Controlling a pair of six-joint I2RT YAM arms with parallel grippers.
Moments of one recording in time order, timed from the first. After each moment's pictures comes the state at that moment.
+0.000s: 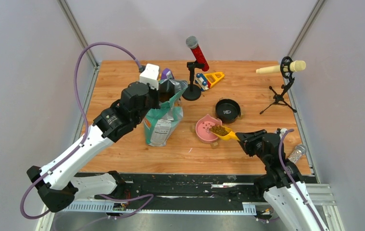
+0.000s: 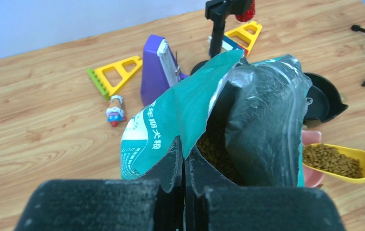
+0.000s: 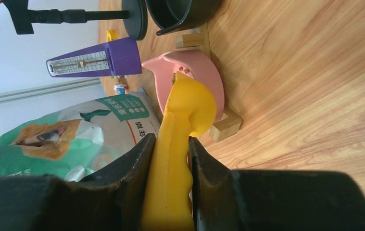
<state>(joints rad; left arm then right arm) -0.80 1.11 1.29 -0.49 -0.47 -0.13 0.33 0.34 0.42 -0.61 0.07 1.38</state>
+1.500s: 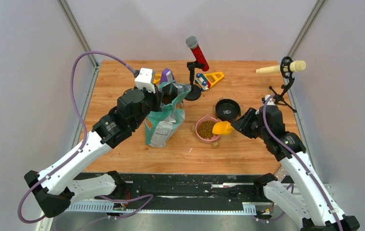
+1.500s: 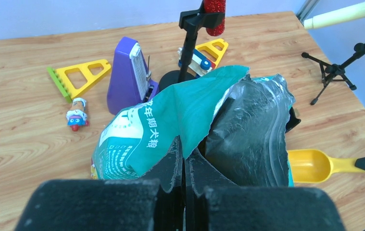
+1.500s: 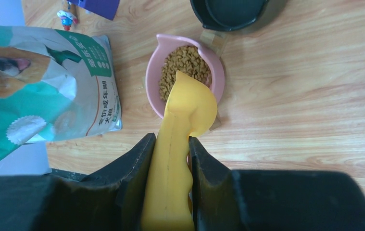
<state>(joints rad) -0.80 1.03 1.15 -0.33 -0.41 -0.26 0.33 0.78 0.83 -0.70 -0.07 0.76</state>
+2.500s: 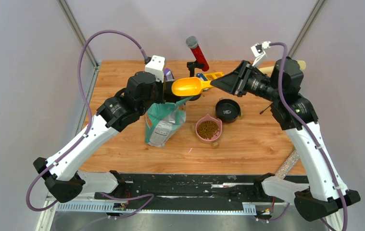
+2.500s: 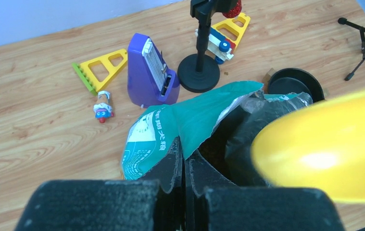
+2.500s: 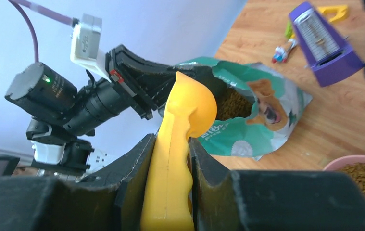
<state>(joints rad) -0.80 1.23 1.48 -0.63 -0.43 -0.19 0.36 1.11 1.51 -0.49 -0.58 0.75</state>
